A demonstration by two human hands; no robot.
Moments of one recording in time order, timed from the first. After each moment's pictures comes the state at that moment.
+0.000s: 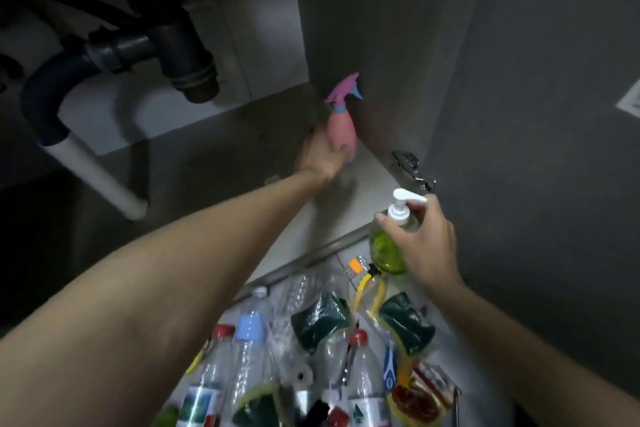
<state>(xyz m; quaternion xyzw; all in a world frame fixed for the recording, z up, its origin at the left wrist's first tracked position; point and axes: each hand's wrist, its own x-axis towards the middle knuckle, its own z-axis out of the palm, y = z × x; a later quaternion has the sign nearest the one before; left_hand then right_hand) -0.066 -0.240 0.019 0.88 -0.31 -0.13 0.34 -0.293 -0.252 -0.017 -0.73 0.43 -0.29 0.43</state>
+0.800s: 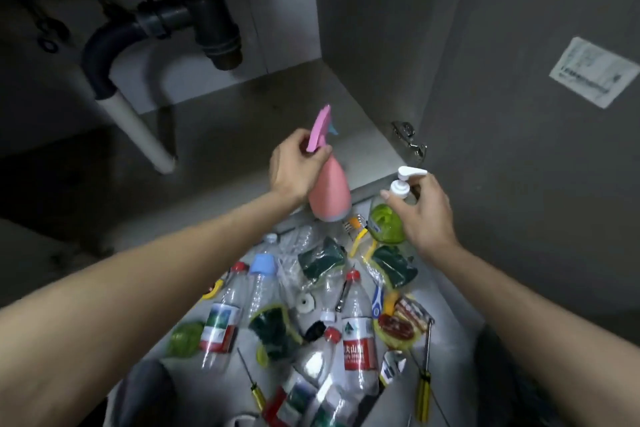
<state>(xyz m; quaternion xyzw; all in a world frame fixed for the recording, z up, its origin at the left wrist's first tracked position) -0.149 -0.104 0.054 0.85 -0.28 -0.05 0.44 -0.341 -0.229 -0.006 -0.79 0.36 -0.28 0.41</state>
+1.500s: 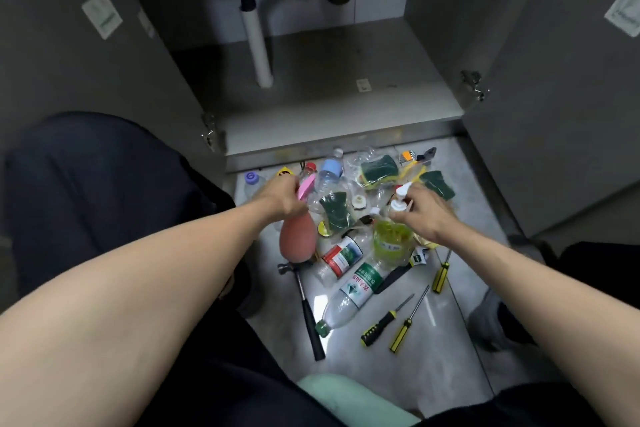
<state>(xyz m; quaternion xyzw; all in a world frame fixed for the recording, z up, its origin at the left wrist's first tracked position) -0.270 0.200 0.052 0.94 -0.24 -0.23 0.10 -0.438 -0.043 0.010 -0.93 0.21 0.04 0.31</state>
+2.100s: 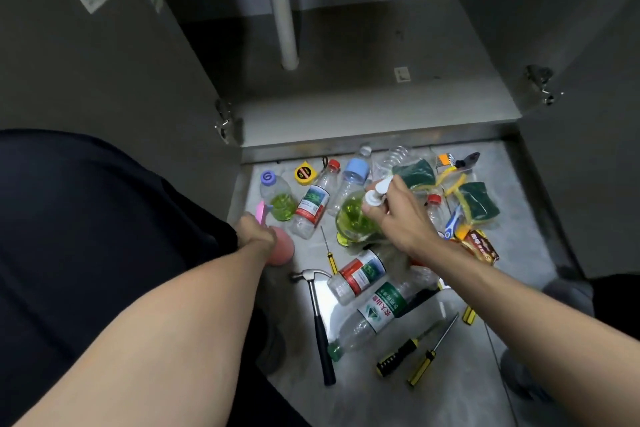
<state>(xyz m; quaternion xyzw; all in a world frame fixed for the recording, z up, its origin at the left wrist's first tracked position) -0.242 0.263 -0.059 0.94 0.20 -0.17 0.22 -0.353 0.019 -0.007 -0.91 0.14 0.00 0.39</state>
